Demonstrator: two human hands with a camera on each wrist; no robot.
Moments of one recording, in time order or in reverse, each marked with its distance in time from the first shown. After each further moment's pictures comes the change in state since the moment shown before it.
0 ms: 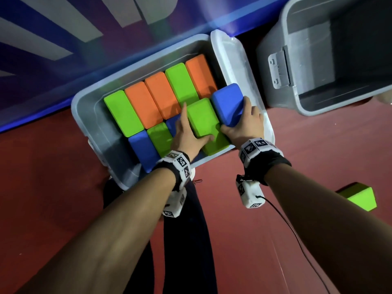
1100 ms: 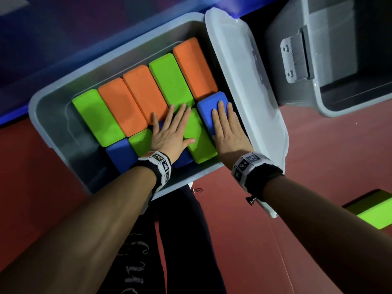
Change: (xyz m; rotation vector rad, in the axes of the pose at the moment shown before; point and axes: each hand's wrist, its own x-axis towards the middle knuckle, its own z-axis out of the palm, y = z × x) left_hand 0.095 -0.077 0.027 0.949 -0.089 0.371; right_hand 0.053 0.059 0.116 -0.498 0.180 -0.663
